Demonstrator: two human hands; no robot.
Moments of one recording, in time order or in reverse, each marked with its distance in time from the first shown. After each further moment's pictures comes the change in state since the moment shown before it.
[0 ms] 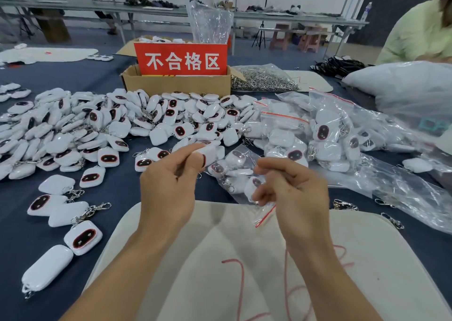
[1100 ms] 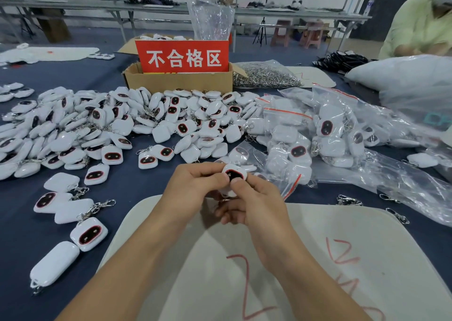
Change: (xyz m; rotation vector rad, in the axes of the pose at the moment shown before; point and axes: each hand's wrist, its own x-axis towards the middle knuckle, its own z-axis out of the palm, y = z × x) left_hand 0.001 0.000 0.002 -0.328 -0.546 -0.290; right_hand -0.016 0.014 0.039 0.215 -0.287 0.338
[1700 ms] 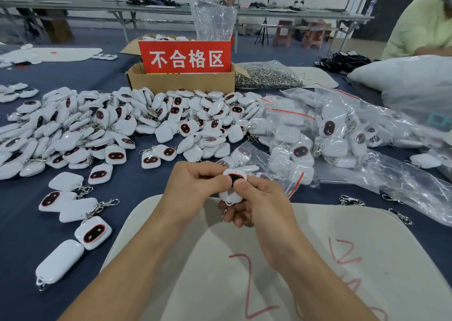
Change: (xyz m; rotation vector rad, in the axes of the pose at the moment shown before) left_hand -0.006 0.007 -0.001 -0.010 0.041 0.045; right_hand -0.003 -0.006 -0.004 -0.108 -0.034 0.002
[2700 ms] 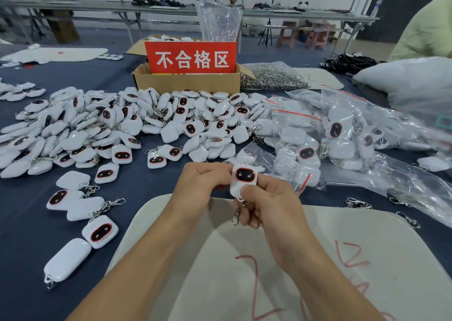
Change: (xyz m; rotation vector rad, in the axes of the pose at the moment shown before) left_hand 0.007 -0.005 0.002 -0.046 -0.018 -0.030; right_hand 0.001 -0.002 -0.003 -0.026 -0.030 -0.035
